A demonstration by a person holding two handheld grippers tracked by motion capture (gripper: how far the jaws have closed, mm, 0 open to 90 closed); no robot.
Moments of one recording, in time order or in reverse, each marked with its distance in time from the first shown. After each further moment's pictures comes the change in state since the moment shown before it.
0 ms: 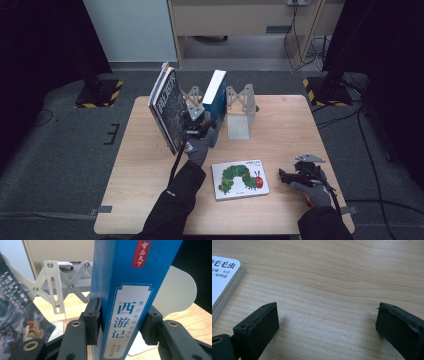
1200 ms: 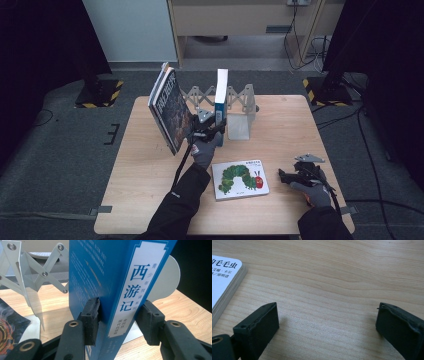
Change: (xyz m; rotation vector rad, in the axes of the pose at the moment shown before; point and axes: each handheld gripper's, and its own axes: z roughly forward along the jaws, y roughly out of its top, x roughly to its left) left arm -0.014 -0.014 0.010 0.057 -0.091 0.005; right arm 0.001 0.000 0.000 -0.001 0.002 -0.005
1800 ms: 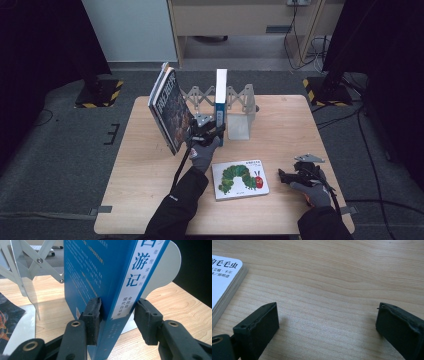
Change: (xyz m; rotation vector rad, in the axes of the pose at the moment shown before) left arm 0.003 -0.014 0.000 0.038 -0.030 -0.011; right arm 0.001 0.000 0.000 0.001 0.001 0.005
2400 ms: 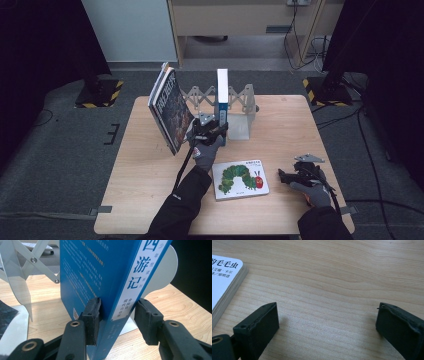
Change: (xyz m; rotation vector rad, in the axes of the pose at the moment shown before) left arm -0.006 0.001 0.004 -0.005 -0.004 -0.018; right arm 0.000 0.000 0.000 0.000 0.002 -0.001
